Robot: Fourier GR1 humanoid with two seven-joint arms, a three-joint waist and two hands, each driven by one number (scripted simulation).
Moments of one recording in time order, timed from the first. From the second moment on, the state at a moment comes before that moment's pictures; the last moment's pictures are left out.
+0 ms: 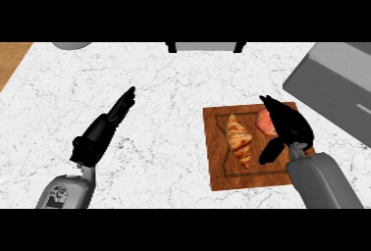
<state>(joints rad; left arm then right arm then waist) -0.18 0.12 -0.11 -1.54 -0.10 -0.15 0.07 -0.33 -0.23 0.16 -1.34 0.89 0.28 0.45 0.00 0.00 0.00</state>
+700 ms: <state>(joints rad) -0.19 0.10 -0.09 -1.56 -0.12 -0.18 0.10 -0.37 -0.21 0.15 -1.23 0.99 0.23 0.37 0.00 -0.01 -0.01</state>
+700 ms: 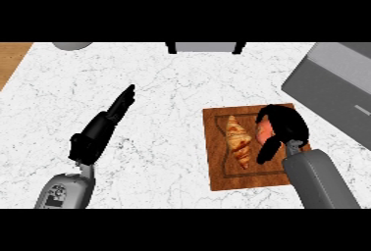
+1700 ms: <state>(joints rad) -0.16 0.09 -0.06 -1.57 -0.13 -0.15 0.10 -0.21 -0.77 0.10 -1.36 0.78 0.08 -0.83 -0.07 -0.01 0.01</state>
